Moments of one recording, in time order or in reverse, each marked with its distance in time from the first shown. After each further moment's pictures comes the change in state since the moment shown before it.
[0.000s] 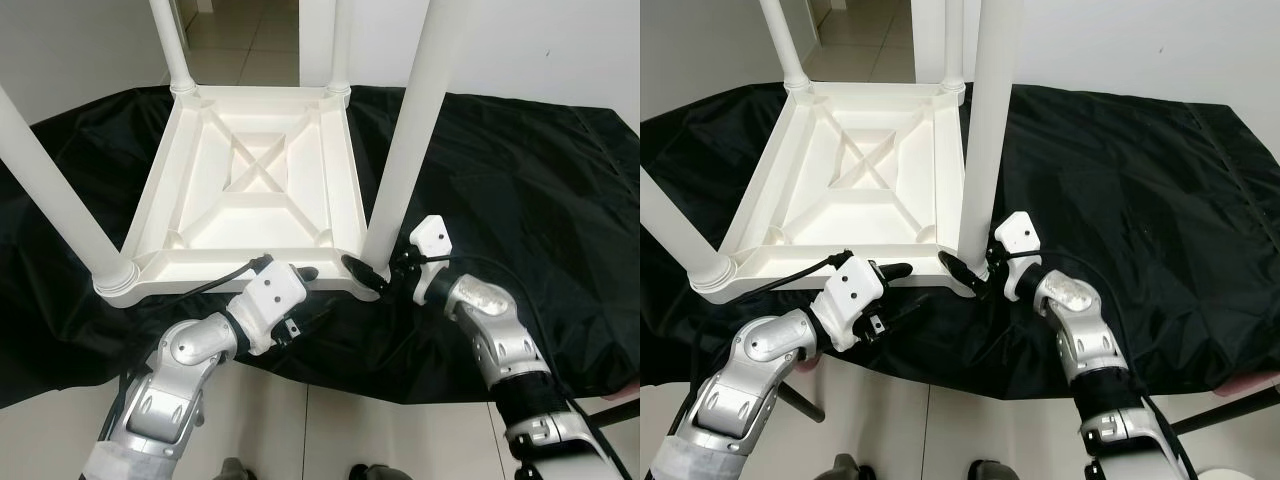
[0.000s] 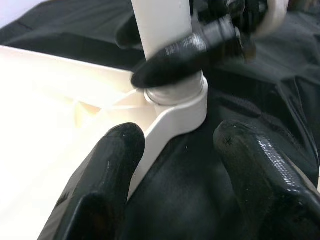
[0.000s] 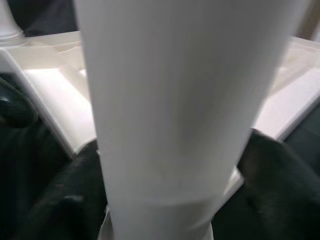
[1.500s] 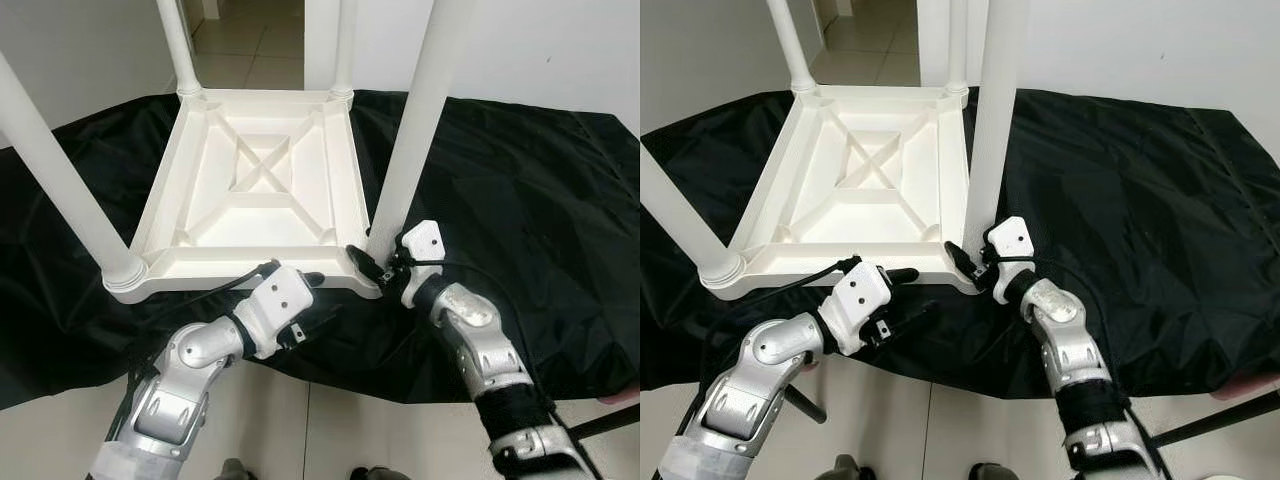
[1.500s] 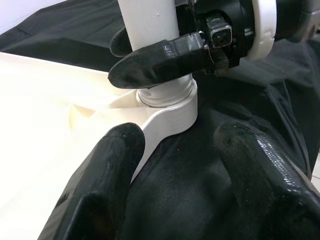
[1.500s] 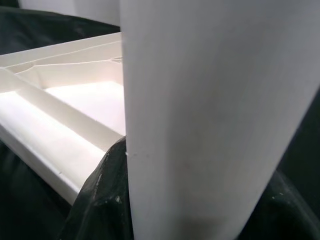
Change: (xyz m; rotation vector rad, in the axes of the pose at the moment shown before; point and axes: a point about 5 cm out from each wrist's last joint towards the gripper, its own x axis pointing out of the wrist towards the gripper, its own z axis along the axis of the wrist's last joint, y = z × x) left arm 0.004 -0.004 0.000 0.003 -0.019 -0.012; right arm 0.002 0.025 -0.008 0.078 -0.034 -0.322
